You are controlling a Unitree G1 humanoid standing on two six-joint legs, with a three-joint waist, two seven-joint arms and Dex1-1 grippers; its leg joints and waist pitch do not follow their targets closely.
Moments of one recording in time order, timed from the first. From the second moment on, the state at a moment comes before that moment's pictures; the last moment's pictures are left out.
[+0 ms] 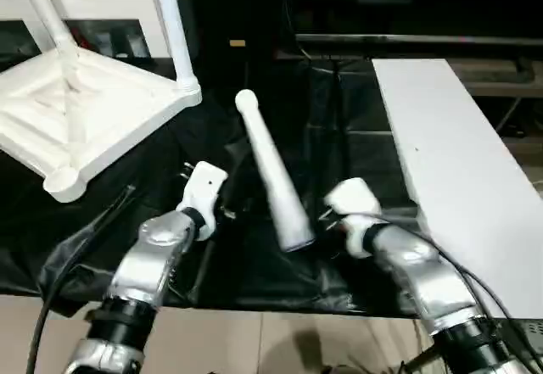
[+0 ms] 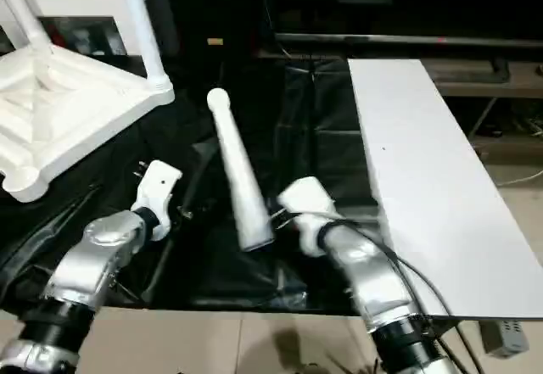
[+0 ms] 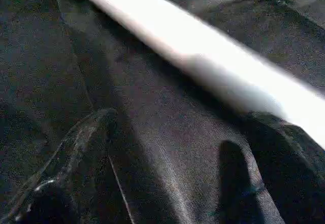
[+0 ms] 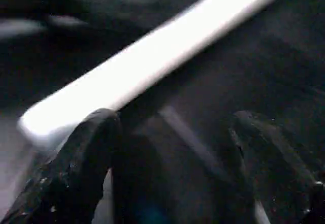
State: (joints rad) left arm -0.41 0.24 -0.10 0.36 -0.03 0.37 -0.45; right arm -0.29 -0.25 0.33 0.16 -0.01 0.31 0.62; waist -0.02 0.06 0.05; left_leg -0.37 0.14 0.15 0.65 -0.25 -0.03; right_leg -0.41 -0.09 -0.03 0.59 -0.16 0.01
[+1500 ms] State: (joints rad) left arm -0.71 0.24 -0.16 0.84 0.03 0.14 -0.58; right arm -0.48 -0.28 0.30 0.30 -0.10 0.26 0.57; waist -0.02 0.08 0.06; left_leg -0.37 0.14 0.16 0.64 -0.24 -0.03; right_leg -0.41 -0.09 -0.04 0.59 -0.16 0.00
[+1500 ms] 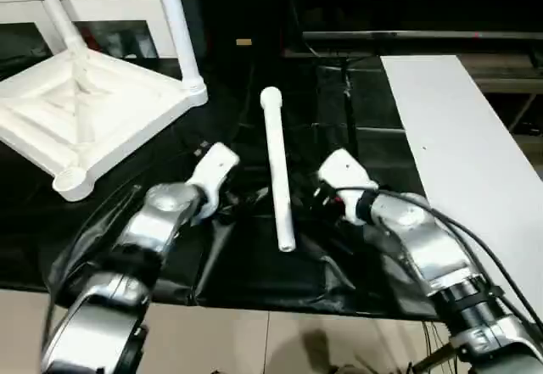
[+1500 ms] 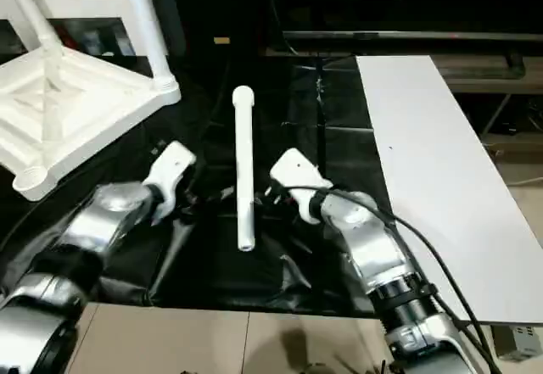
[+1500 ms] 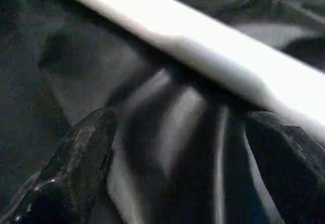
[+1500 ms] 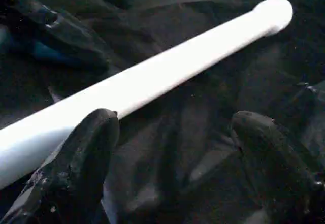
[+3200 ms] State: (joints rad) left arm -0.91 0.18 -0.16 1.23 0.13 -0.05 -0.47; right arm -0.53 -0.32 0.39 0.32 -0.19 0.19 0.66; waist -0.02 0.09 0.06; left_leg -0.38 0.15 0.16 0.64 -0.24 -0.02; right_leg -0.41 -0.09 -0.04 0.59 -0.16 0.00
